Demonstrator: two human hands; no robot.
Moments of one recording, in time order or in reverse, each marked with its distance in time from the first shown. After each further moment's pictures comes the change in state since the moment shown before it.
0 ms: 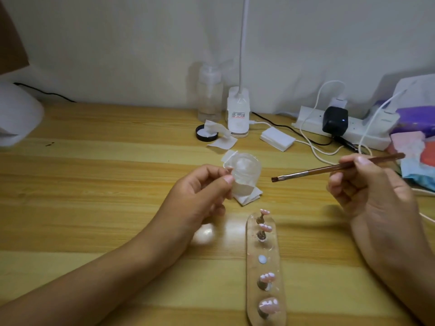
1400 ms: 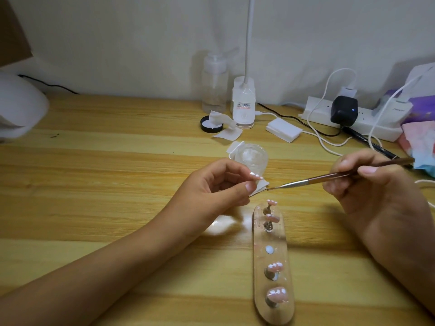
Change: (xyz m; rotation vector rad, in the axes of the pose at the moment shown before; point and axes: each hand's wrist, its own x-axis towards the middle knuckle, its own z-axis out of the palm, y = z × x) left_hand -0.003 0.002 0.004 0.056 -0.152 0.058; right_hand 0.000 0.001 0.000 0.055 -0.273 0.078
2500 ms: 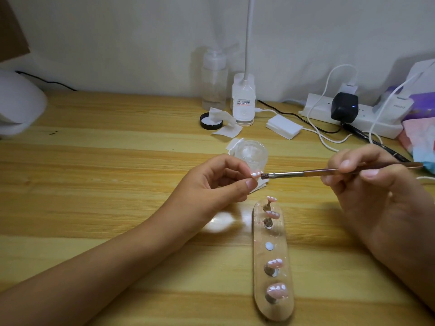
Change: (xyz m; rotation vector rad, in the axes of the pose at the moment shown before) left_hand 0.000 0.001 -0.001 0.029 -0.023 0.014; right_hand -0.001 0.001 0.002 -0.022 -0.071 -0.066
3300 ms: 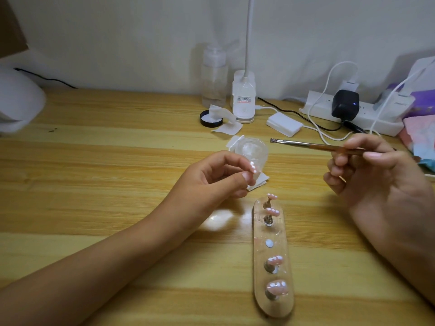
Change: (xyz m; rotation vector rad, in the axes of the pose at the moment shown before) left_hand 0.001 0.001 0.001 -0.025 0.021 -0.017; right_hand 0.006 -0.002 -0.005 0.122 0.090 0.132
